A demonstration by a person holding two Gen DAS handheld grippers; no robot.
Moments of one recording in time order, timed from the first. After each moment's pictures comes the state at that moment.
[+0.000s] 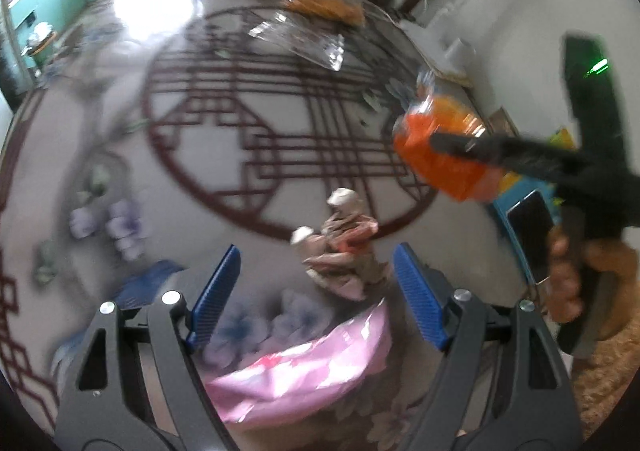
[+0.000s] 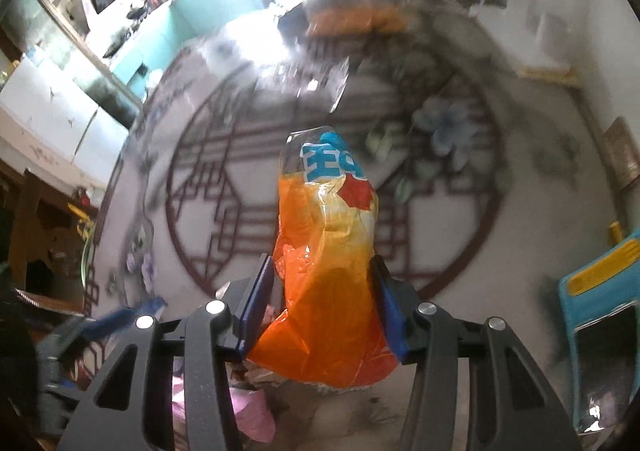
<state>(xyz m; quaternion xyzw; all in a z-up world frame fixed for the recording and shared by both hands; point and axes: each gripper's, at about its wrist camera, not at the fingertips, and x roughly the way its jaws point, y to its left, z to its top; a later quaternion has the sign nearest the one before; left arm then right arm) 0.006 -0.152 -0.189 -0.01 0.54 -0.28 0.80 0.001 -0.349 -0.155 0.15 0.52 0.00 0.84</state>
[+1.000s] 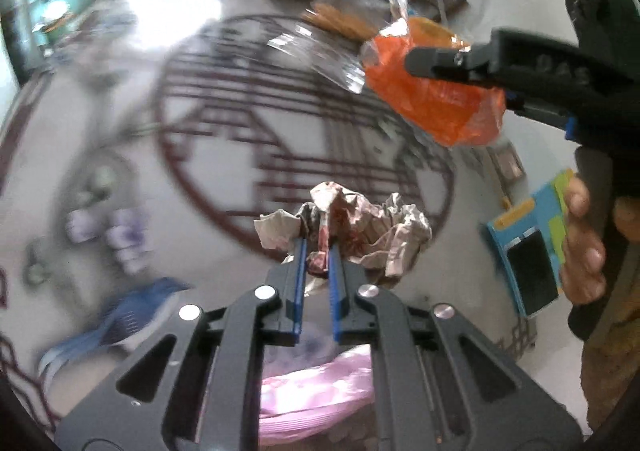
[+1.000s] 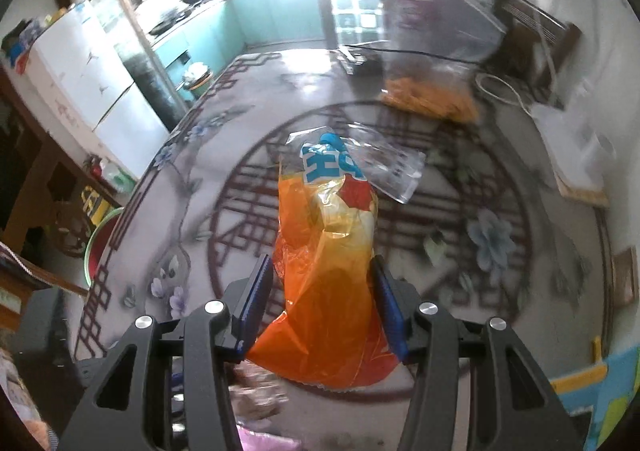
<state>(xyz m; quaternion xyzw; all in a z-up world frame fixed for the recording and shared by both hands) 0.017 -0.126 -0.187 -0.07 0.52 -0.24 0.82 0.073 -0.274 -0.116 0.04 0.49 0.08 0.87</state>
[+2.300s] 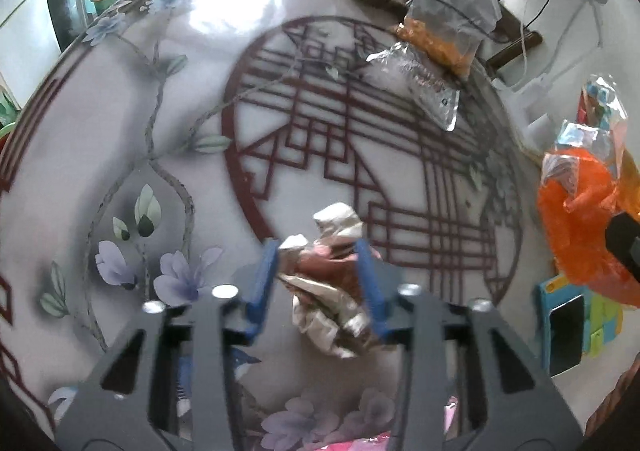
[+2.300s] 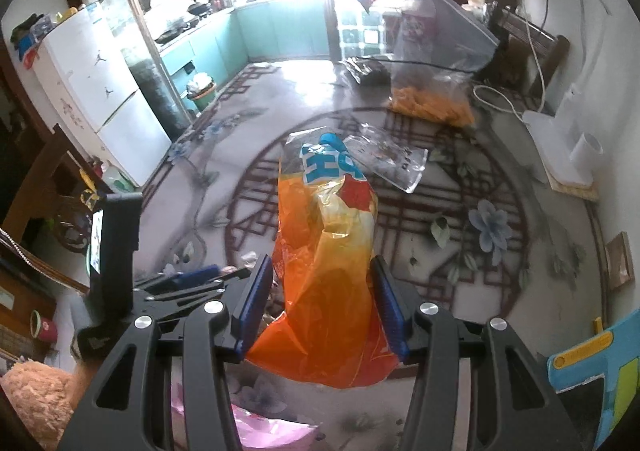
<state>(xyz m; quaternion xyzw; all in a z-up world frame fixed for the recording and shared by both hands) 0.084 -0.101 -0.227 -0.10 0.54 -0.16 0.82 0.018 -0.259 -0.105 0.04 0.45 0.07 0.89</state>
